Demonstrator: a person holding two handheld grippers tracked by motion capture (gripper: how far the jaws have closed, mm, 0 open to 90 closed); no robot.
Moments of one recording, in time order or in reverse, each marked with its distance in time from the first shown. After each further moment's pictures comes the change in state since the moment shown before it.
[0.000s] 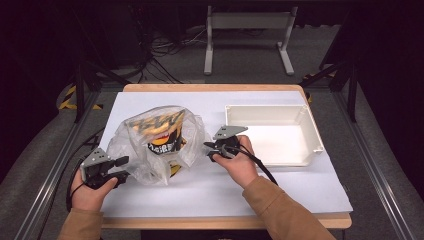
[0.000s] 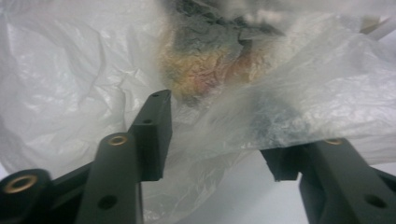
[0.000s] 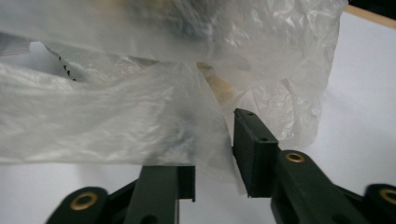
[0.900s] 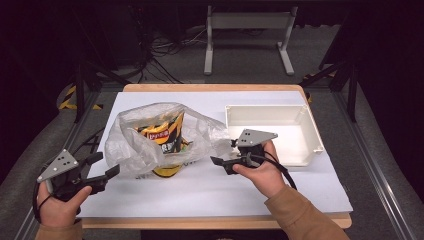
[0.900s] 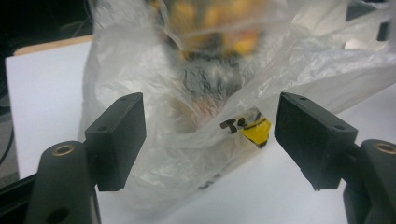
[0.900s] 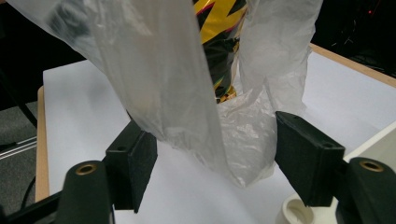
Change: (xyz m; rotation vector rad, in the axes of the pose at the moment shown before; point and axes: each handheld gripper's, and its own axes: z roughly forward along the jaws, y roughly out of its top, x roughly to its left) left arm -0.007 0.011 -0.066 -0.167 0.054 -0.001; right arm 0.012 -0.002 -0.072 -0.123 0.029 -0.054
